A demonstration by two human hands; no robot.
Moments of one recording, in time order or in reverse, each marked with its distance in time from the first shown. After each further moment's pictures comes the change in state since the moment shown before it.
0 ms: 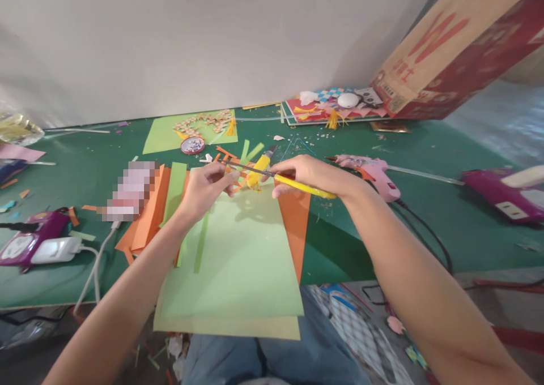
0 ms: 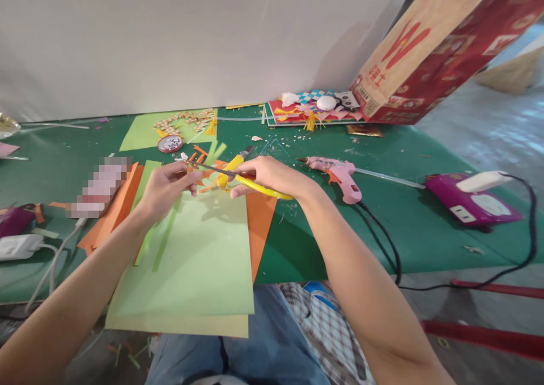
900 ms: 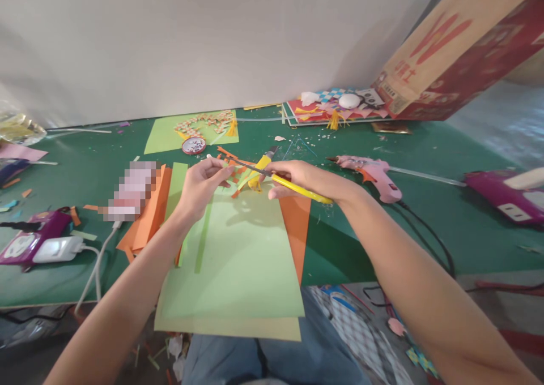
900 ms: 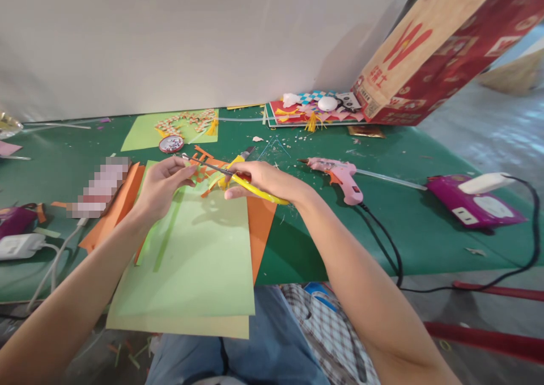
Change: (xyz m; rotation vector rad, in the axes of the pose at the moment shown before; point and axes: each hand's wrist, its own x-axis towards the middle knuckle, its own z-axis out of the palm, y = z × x) left_hand 0.004 0.000 -0.001 -0.235 0.104 -0.059; right_hand 0.003 0.000 0.010 0.091 -0.007 -0.112
